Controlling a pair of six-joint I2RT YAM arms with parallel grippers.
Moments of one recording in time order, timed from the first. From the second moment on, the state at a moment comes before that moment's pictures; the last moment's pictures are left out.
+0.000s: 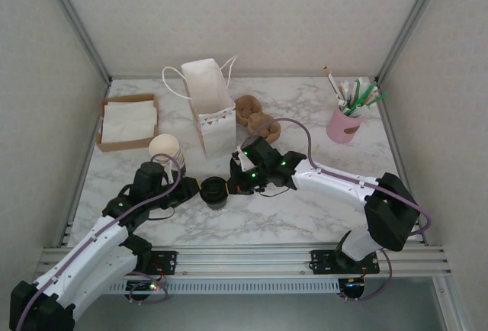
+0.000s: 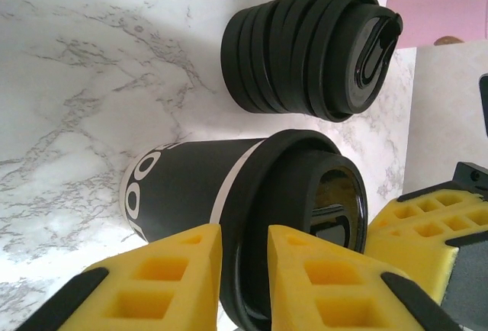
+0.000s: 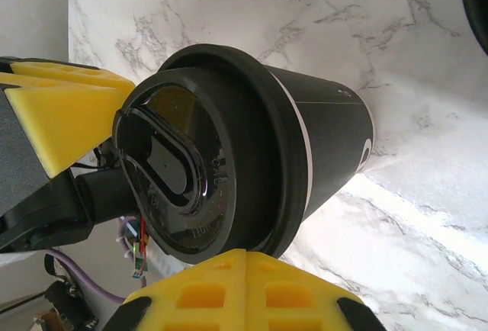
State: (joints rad) left arm -0.39 0.70 0.42 -0.41 0.38 -0.94; right arm 0.93 1.52 1.04 -0.44 -0.47 0.75
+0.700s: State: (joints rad) left arm -0.39 0.70 0.38 -0.37 0.39 -0.94; right arm 0.93 1.54 1.05 -0.44 -0.48 0.75
